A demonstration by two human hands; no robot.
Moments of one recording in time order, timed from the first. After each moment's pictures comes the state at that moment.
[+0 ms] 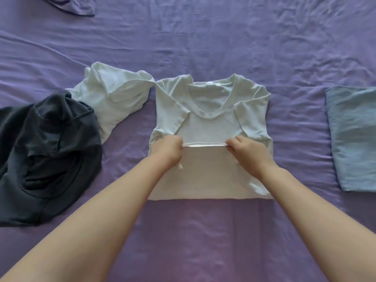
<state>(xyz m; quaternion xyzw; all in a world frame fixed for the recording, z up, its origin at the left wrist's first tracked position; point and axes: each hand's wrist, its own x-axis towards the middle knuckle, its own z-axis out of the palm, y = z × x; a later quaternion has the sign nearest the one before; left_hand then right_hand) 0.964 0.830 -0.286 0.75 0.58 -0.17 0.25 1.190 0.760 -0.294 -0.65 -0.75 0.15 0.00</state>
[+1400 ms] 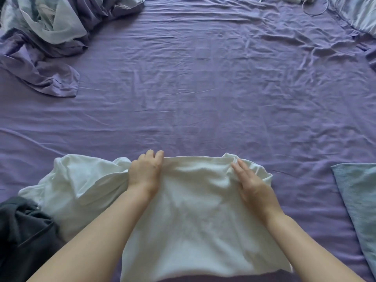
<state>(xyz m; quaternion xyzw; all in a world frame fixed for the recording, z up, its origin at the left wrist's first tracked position) 0.994 1.021 -0.312 0.80 0.60 -0.11 0.03 1.244 0.902 -0.329 -0.72 -0.66 0.11 0.17</state>
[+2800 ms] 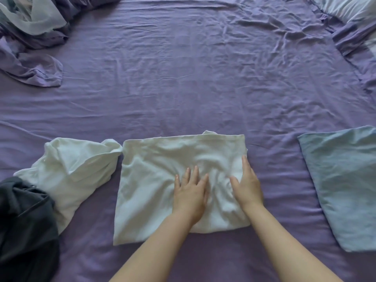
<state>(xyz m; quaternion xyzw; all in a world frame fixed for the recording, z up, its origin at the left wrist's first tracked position) 1.087 0.868 -0.334 0.83 0.49 -0.10 0.26 1.243 0.832 -0.316 -0.87 -0.37 0.28 0.17</state>
